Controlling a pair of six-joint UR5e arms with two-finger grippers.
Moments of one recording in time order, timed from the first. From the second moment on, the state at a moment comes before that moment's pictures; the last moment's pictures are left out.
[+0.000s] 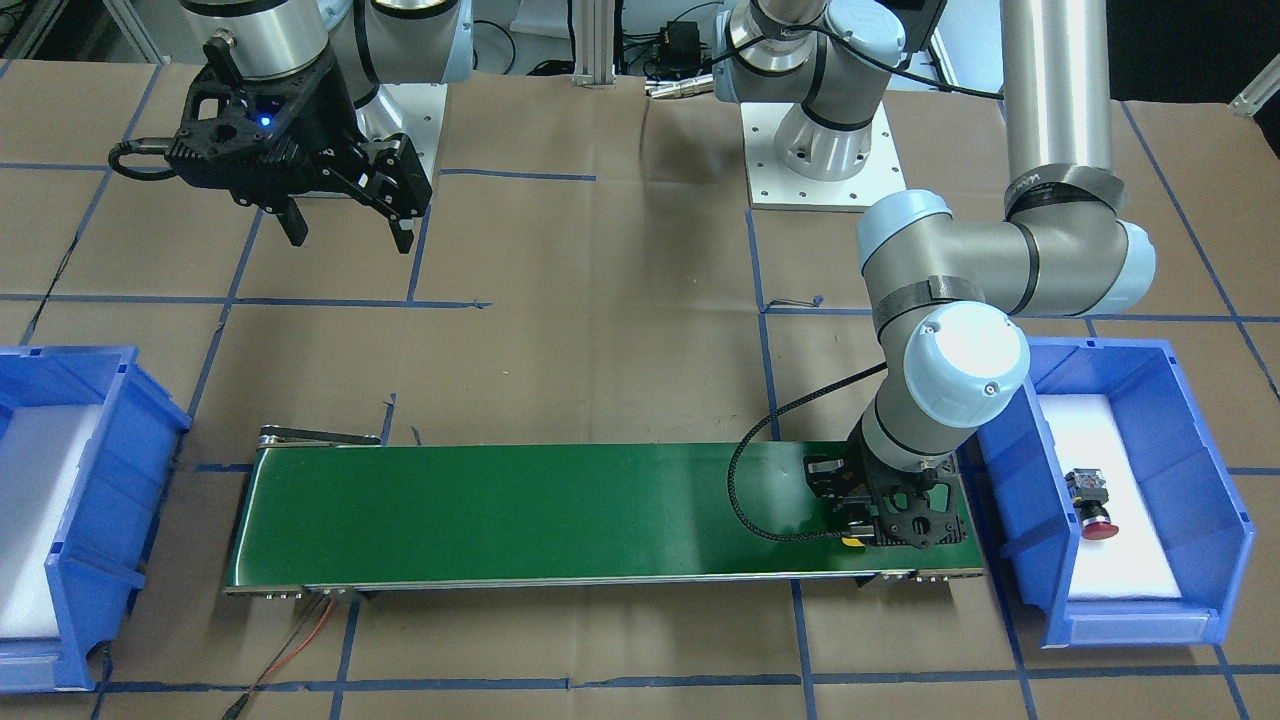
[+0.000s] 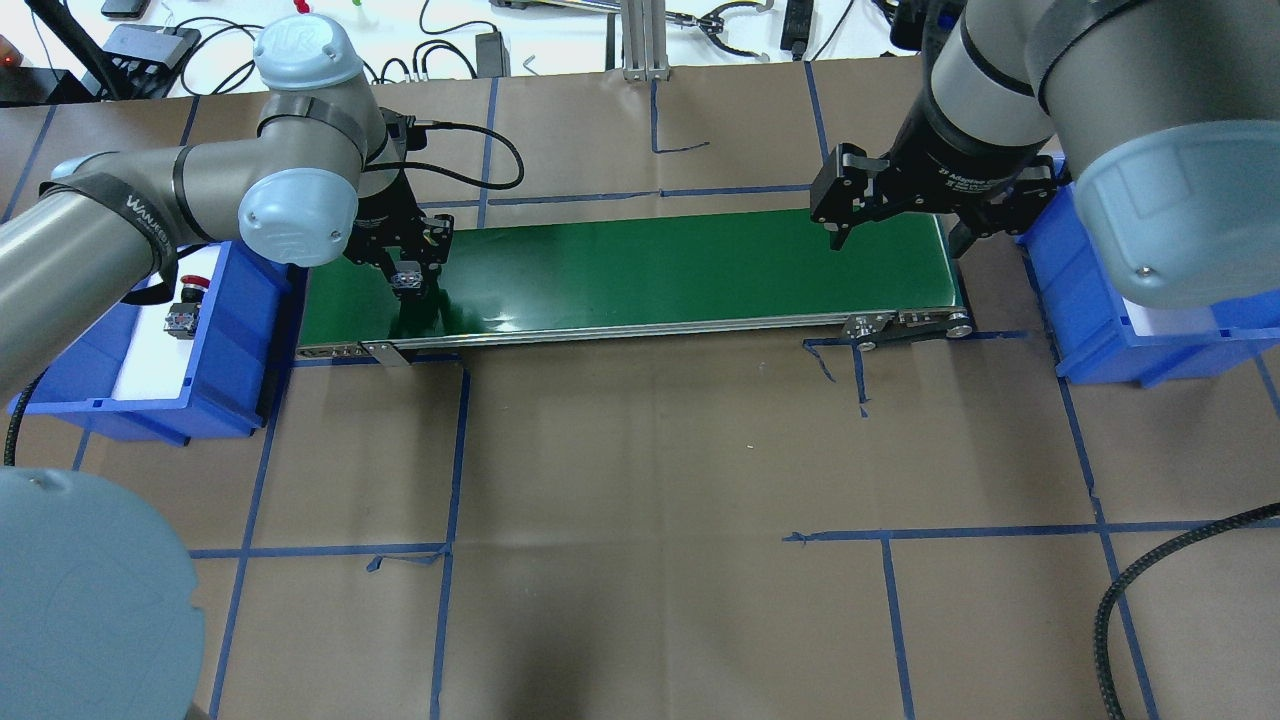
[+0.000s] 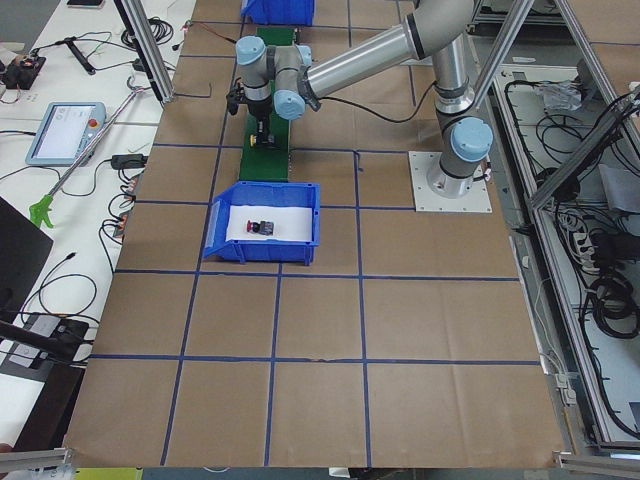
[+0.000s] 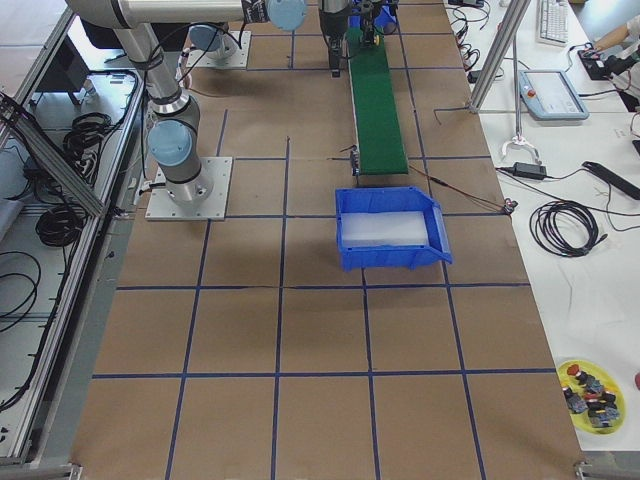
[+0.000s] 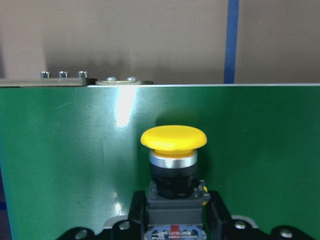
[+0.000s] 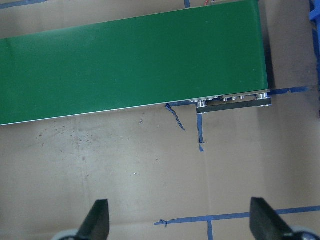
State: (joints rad) left arm -1.53 -2.00 -1.64 -1.10 1.65 0.02; right arm 1.65 -1.65 1.67 -1.72 -1.54 0.19
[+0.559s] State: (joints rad) left arm -1.53 -1.96 -1.59 -1.13 1.65 0.02; right arm 1.65 -1.65 1.67 -1.72 -1.54 0.19
